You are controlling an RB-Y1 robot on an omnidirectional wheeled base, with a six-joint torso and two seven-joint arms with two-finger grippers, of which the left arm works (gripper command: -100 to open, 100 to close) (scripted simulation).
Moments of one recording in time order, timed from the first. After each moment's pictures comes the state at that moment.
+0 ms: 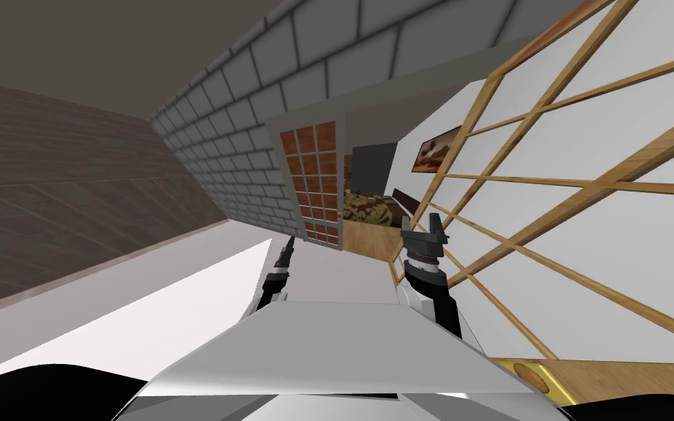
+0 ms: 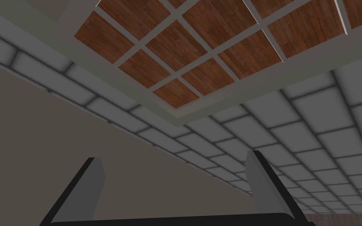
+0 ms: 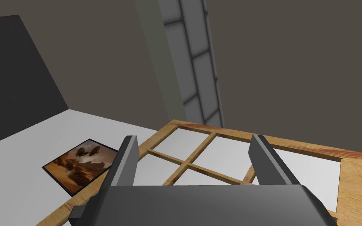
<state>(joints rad) 0.40 0.09 0.09 -1.75 -0.16 -0.64 -0.30</state>
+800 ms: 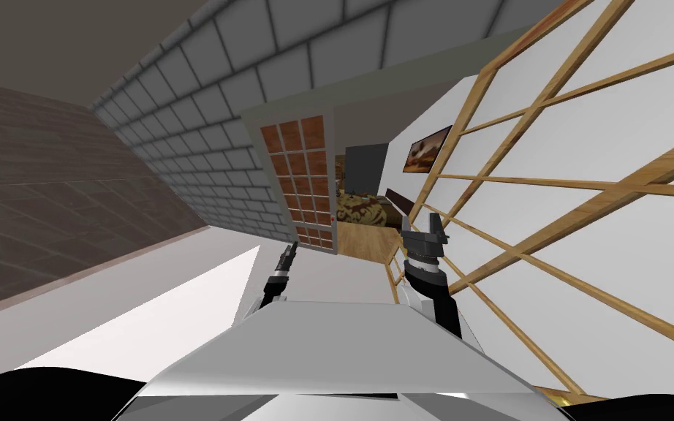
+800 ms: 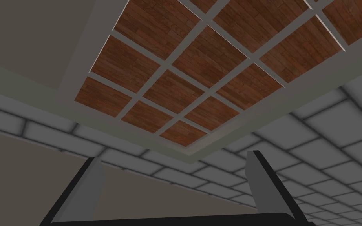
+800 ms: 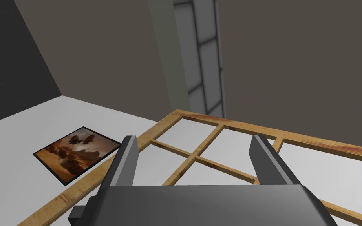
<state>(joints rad) 0.35 0.11 0.11 -1.58 -0.18 -0.69 -0.48</state>
